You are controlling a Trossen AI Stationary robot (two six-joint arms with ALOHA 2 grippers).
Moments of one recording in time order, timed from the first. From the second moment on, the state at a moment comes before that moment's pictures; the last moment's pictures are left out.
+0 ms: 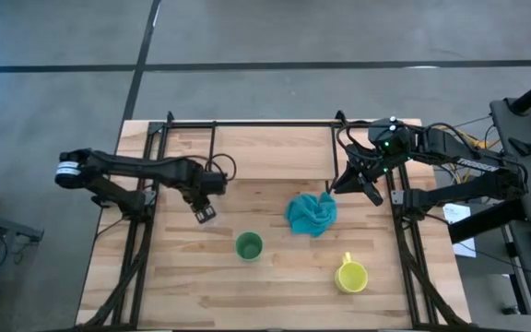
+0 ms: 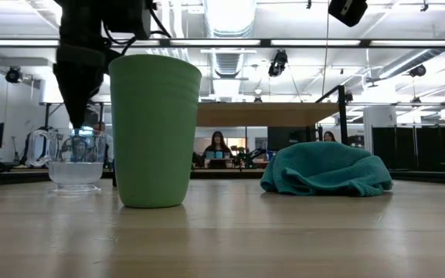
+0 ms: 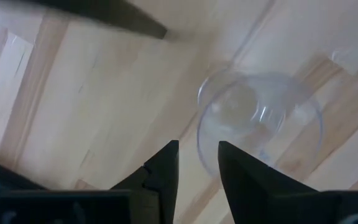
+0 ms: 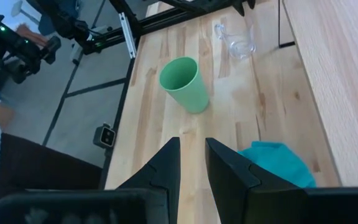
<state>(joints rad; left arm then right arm) 0.05 1.35 1.01 -1.15 -0.06 -0.51 -0.19 1.02 1.19 -0.84 -0.50 0.15</state>
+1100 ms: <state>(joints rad) 0.10 1.35 0.95 -1.07 0.05 -0.47 -0.19 1.02 1.19 -0.84 -0.50 0.11</state>
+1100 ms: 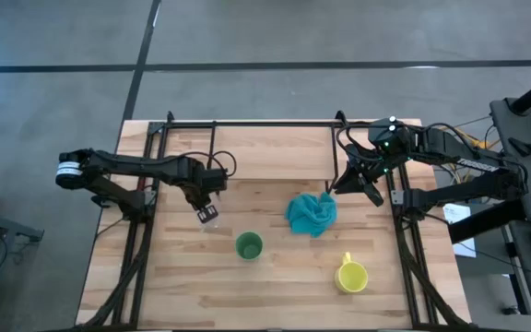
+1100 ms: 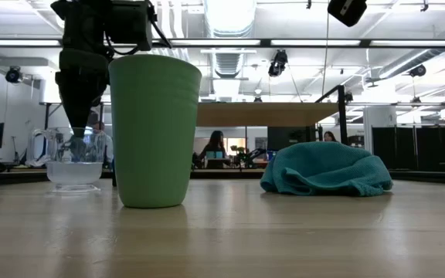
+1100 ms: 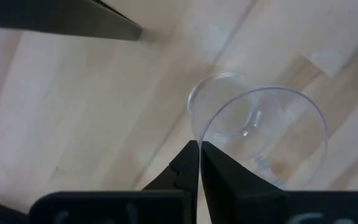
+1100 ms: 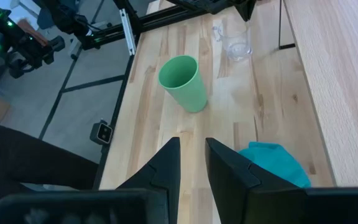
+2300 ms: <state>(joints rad) 0.20 1.46 1.74 -1.33 -0.06 -0.47 -0.19 1.02 1.19 -0.88 -0.50 0.09</state>
